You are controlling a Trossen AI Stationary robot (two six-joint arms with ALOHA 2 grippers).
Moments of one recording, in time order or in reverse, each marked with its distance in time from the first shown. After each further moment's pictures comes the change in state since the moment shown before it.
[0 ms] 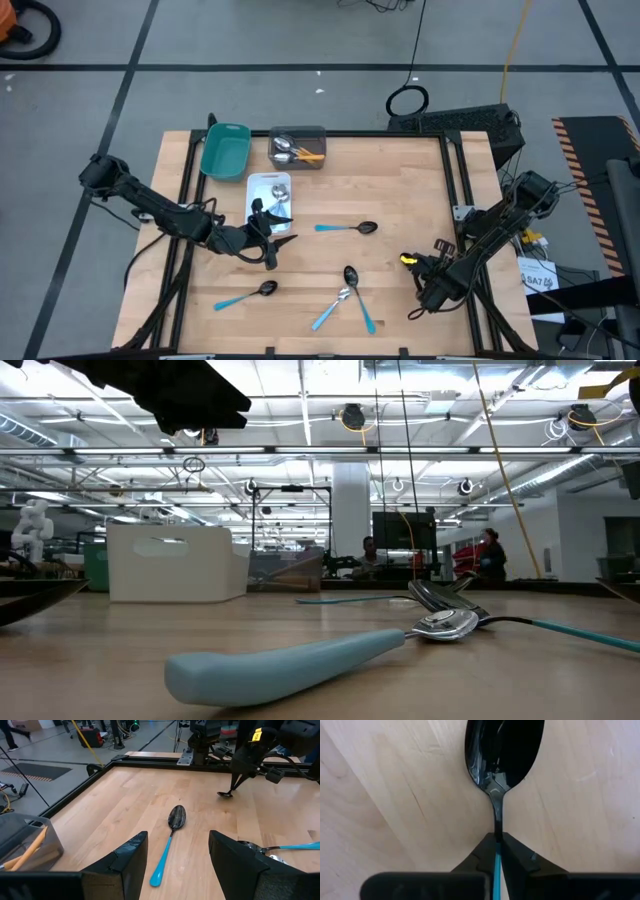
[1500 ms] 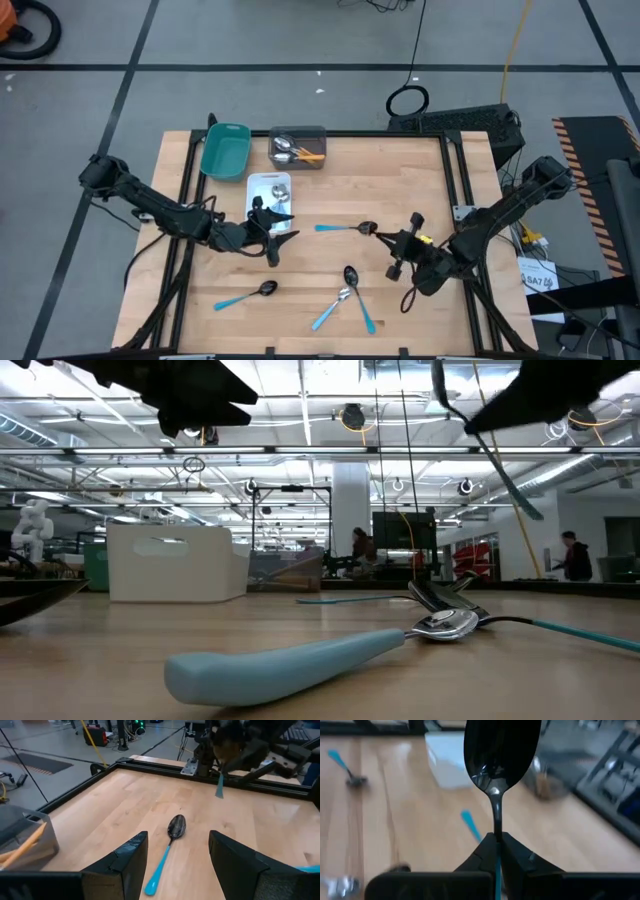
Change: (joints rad) left arm 0.021 0.000 0.000 0.045 0.000 -0.069; right arm -0.165 -0.277 0.019 0.523 0.866 -0.623
